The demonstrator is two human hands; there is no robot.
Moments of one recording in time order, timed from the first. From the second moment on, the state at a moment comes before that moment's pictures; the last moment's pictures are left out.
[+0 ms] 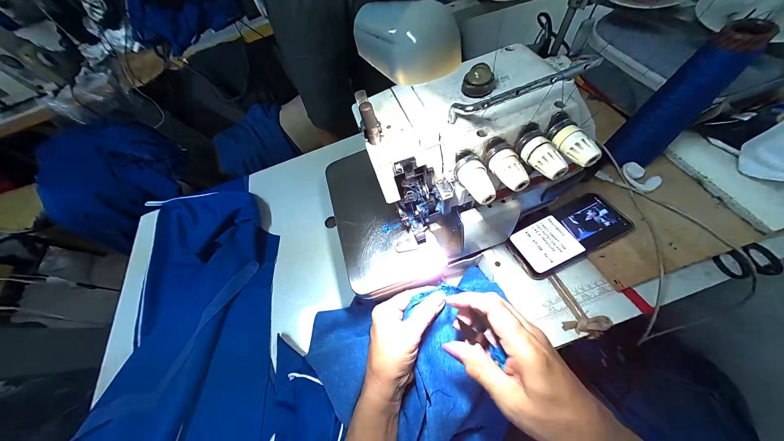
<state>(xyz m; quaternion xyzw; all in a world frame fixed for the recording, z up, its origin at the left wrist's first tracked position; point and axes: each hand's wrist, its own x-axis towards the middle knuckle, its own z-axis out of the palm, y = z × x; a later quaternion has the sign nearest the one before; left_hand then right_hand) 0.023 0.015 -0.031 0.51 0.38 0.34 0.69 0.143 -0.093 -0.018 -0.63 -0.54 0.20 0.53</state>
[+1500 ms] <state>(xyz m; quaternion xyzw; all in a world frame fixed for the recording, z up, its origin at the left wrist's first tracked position) 0.026 0.019 -0.038 0.48 0.38 0.32 0.72 0.143 -0.081 -0.050 -0.70 -0.48 0.11 0.51</state>
